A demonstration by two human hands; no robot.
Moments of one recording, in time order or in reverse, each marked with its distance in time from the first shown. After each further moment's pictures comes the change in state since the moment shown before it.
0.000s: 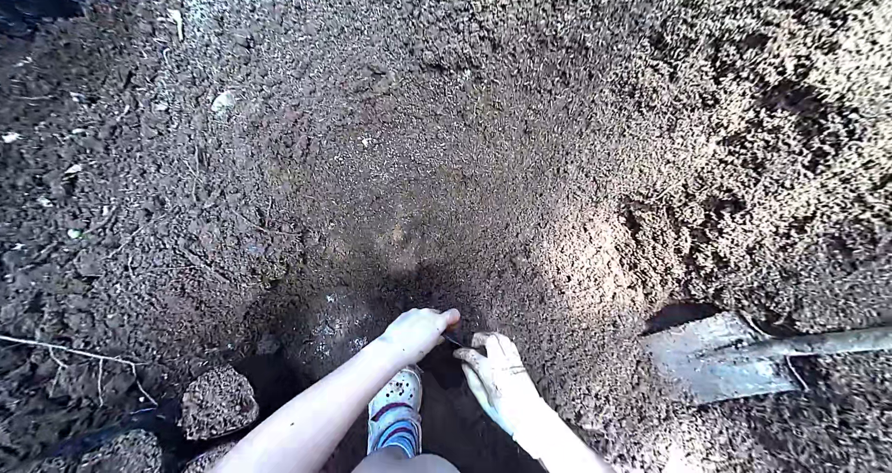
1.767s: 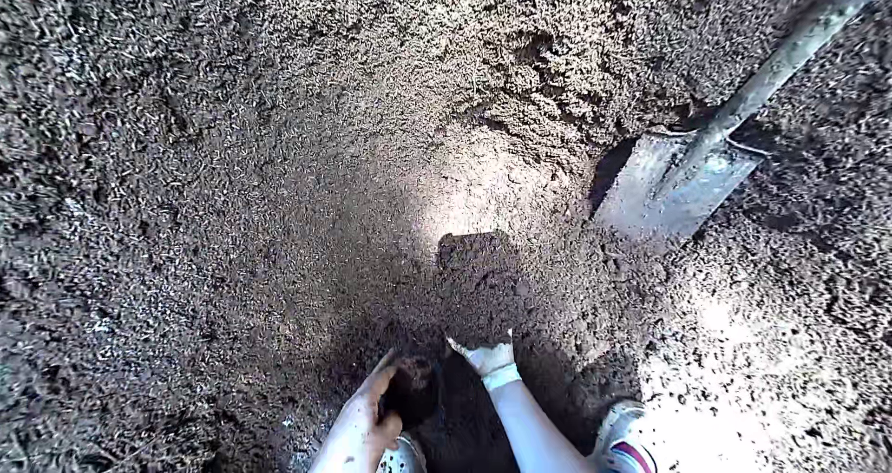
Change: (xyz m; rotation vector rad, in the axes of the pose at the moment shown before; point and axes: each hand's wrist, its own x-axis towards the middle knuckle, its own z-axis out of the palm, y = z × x) left_hand 0.037 0.102 0.001 -0.295 -0.087 -0.290; right_hand -0.012 0.148 0.126 2.581 1.289 1.009
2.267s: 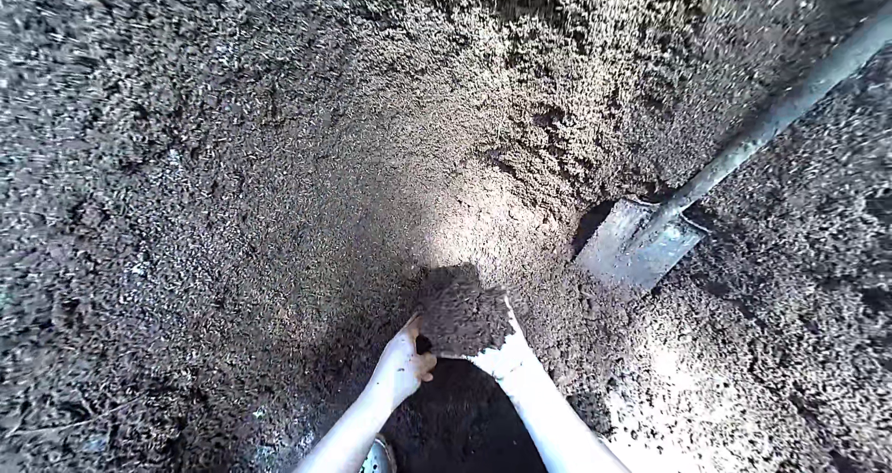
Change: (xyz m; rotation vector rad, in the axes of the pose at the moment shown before) left_hand 0.052 0.035 0.019 -0.165 0.067 0.043; right_hand -0.103 -0.058 0.099 -0.365 -0.401 0.233
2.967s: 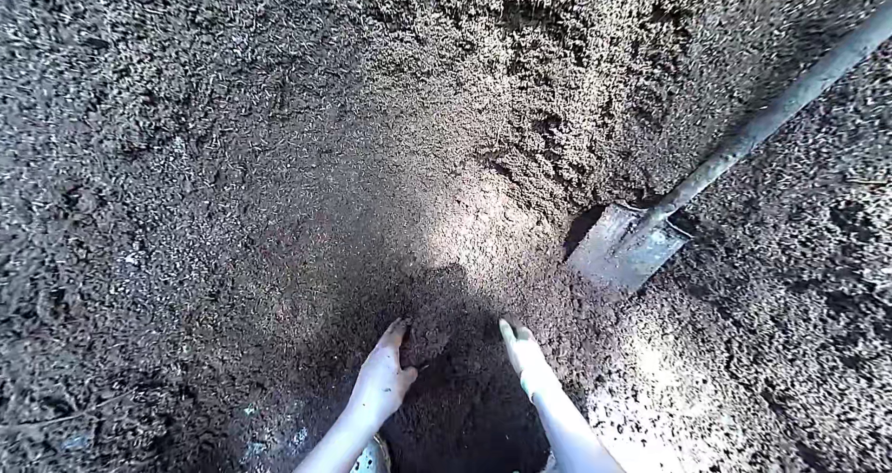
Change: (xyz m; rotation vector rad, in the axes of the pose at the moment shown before) left_hand -0.020 -0.020 -0.008 0.266 0.065 0.026; right_hand -0.008 -0.021 -0.062 -1.407 0.617 -0.122
